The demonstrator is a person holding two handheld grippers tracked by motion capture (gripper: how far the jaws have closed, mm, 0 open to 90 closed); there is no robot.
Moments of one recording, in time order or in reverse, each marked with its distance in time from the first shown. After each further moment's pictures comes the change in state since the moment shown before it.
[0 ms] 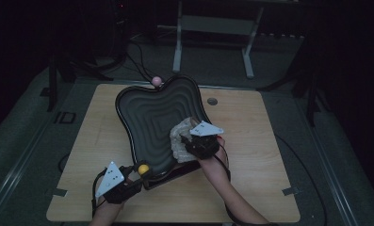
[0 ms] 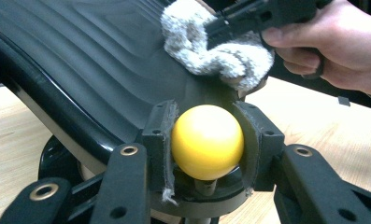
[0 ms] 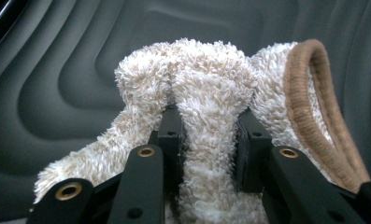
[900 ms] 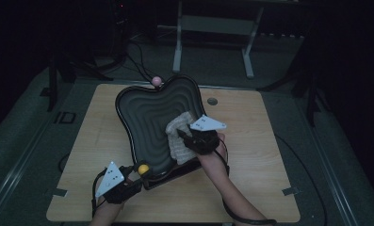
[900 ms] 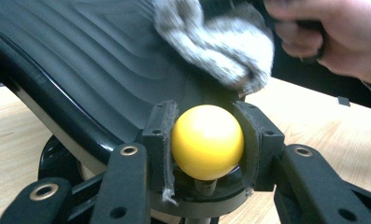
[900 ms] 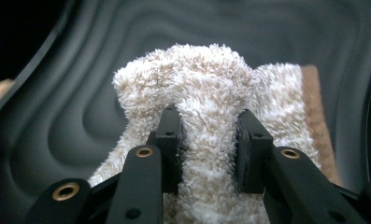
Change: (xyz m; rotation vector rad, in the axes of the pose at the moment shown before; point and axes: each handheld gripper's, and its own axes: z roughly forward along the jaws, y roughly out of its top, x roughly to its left) left arm 0.000 0.000 0.000 0.000 0.000 0.000; right arm -0.002 0.023 -0.008 -0.077 0.036 0.005
